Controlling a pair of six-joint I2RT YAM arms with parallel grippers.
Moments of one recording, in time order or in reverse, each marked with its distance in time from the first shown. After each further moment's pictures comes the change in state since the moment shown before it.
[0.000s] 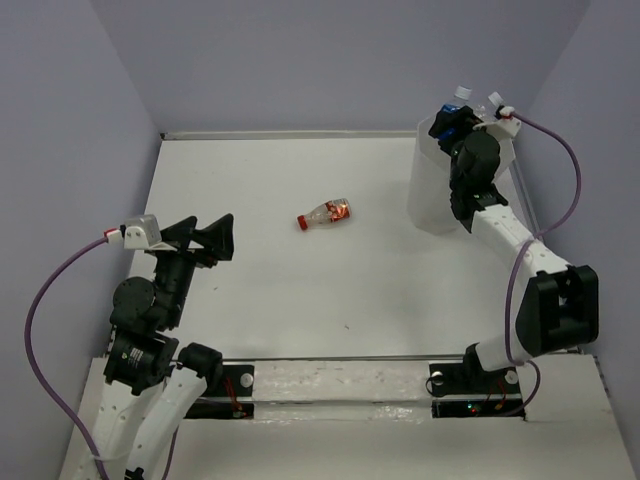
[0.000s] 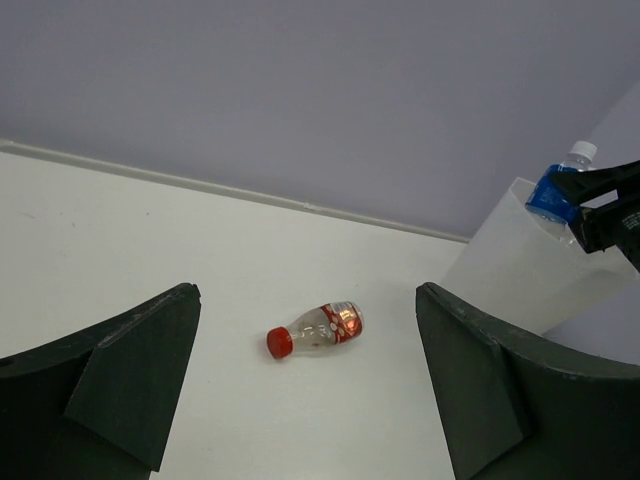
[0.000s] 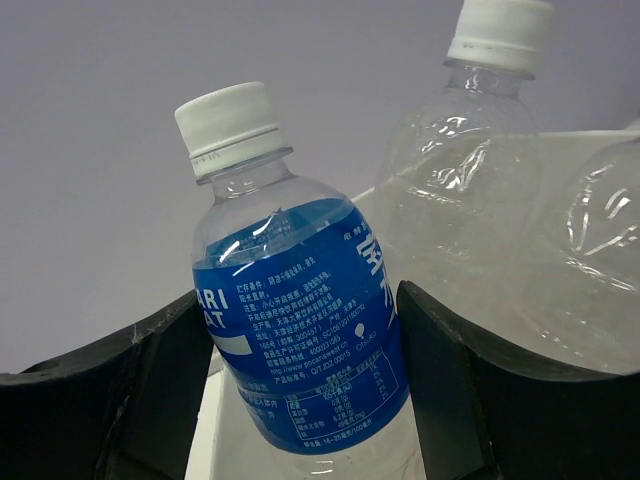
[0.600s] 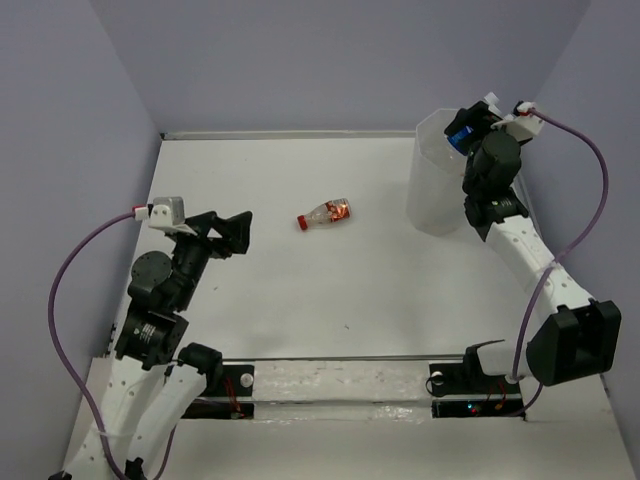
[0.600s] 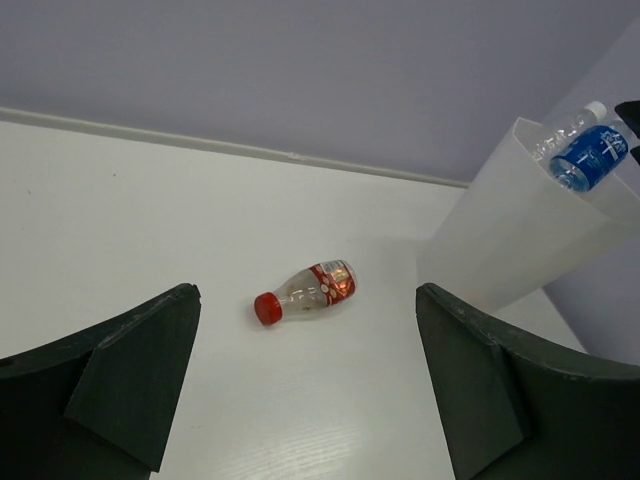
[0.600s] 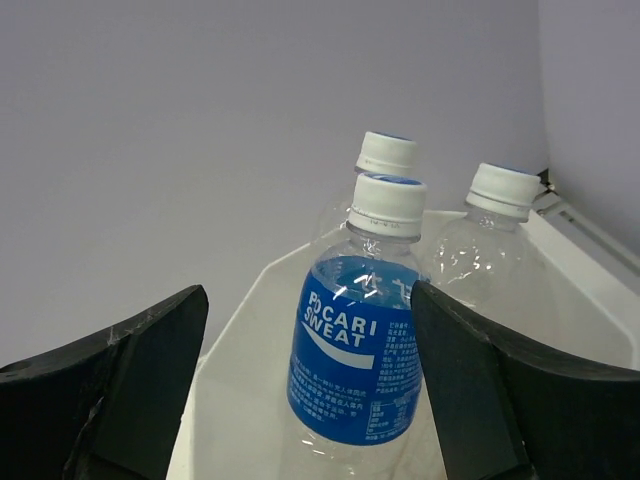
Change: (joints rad) left arm 0.009 0.113 0.000 0.012 0.093 -0.002; right arm -0.003 -0.164 -0.006 -0.124 0.116 -0.132
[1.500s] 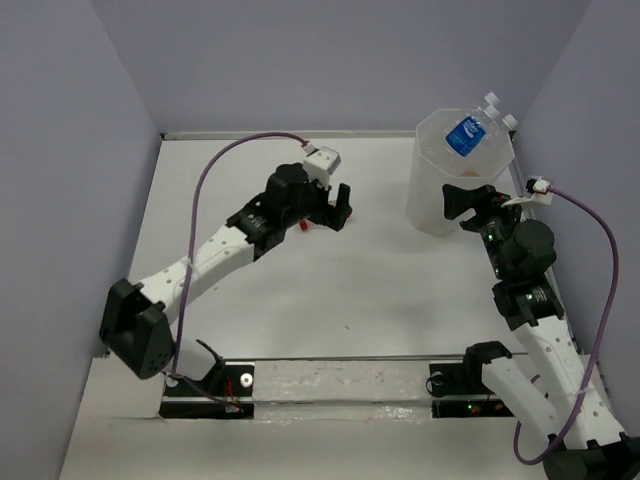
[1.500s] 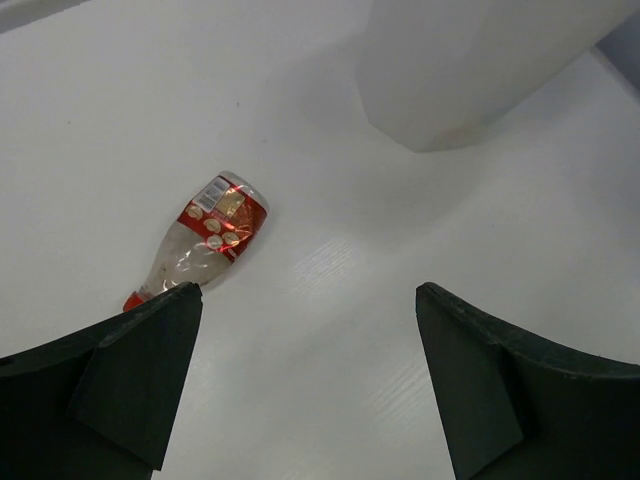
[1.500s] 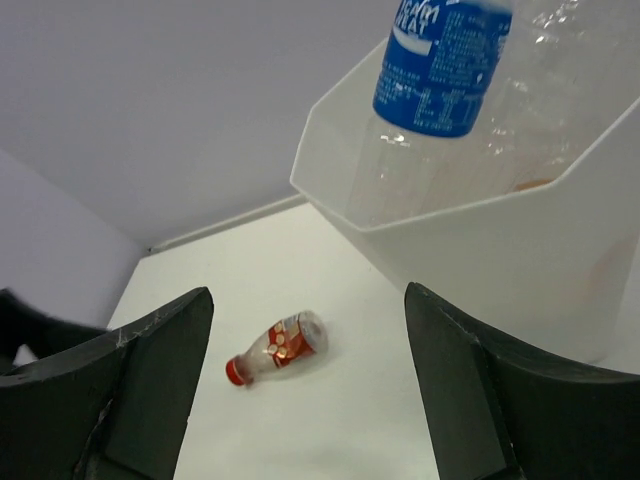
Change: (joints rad) left arm -0.298 0.855 0.362 0.079 0.145 0.200; right arm 0.000 -0.641 -0.409 -0.254 -0.459 0.113
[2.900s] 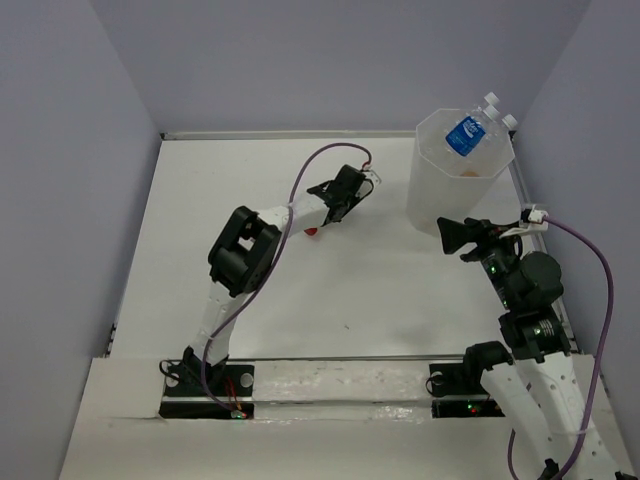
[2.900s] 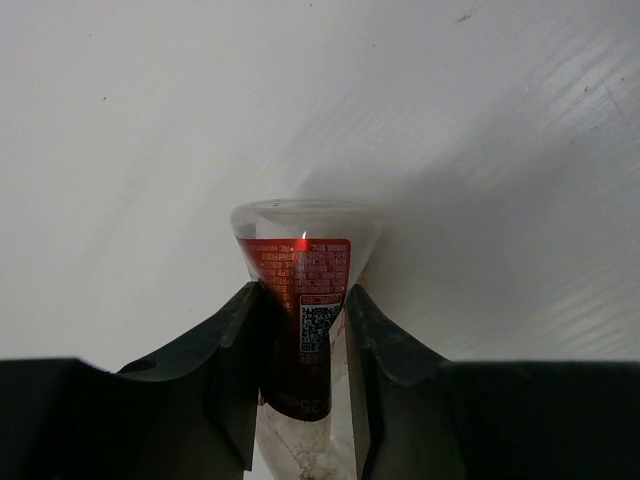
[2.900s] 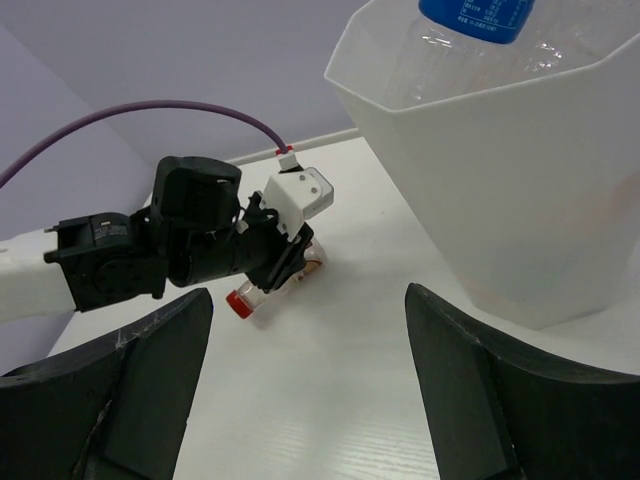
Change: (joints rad) left arm -0.054 0.880 0.549 -0.147 -0.384 0.531; right arm 0.000 -0.252 -0.130 -0.171 -0.165 -0.060
